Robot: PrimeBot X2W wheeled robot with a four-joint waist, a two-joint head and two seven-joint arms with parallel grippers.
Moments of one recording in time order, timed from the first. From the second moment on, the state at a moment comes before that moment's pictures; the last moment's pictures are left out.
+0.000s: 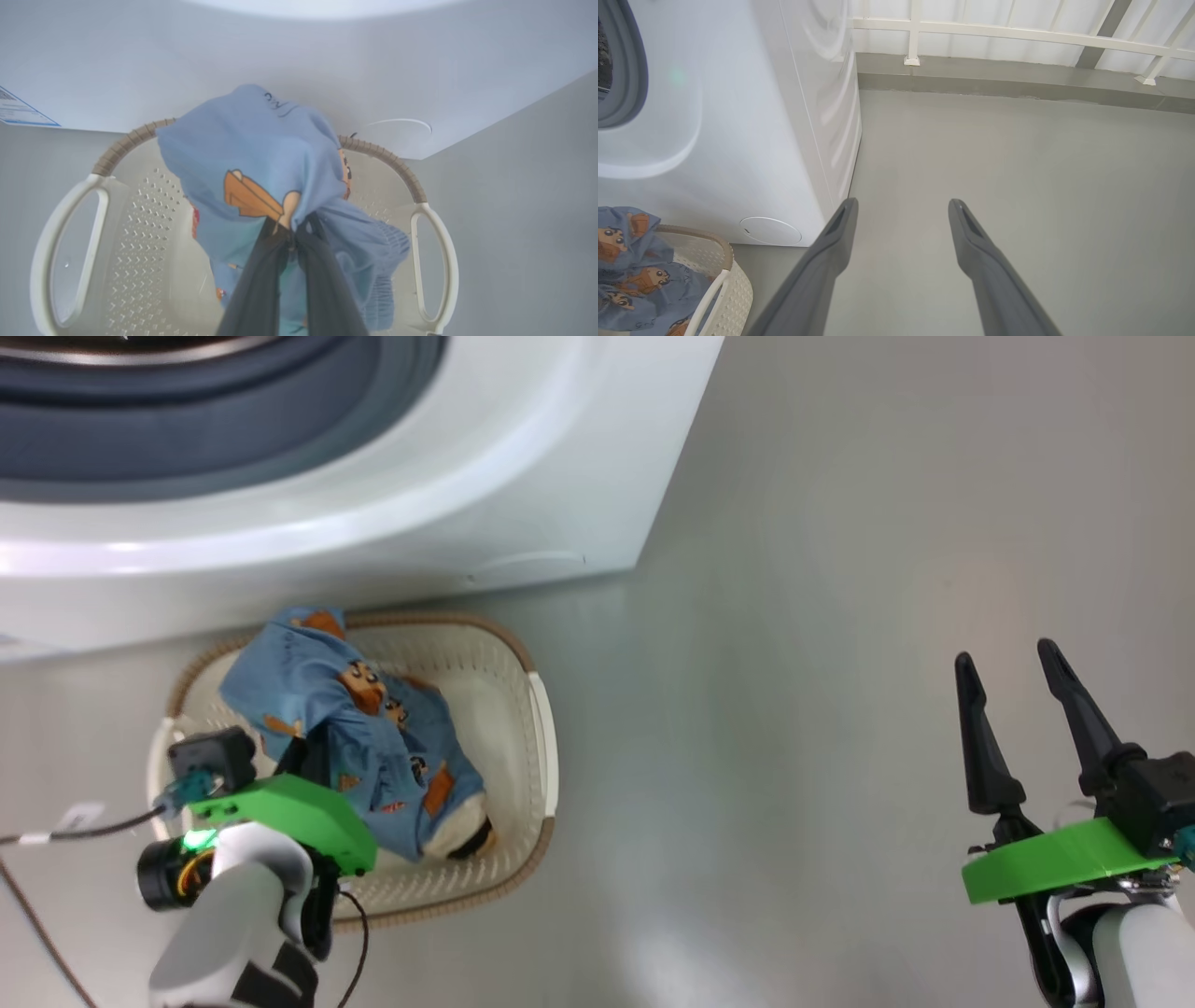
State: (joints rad) left arm -0.73 0.10 -0.28 1.18 -0.55 0.00 -0.25; right arm -0.13 -0.09 -0.05 0.02 0.10 0.13 -0.14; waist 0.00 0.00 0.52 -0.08
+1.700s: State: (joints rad) left arm -0.02 0.16 -0.22 0.30 -0.39 0.13 -0.16; right arm 0.18 -0.05 -0.08 -0.04 0.09 0.13 -0.03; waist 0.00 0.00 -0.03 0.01
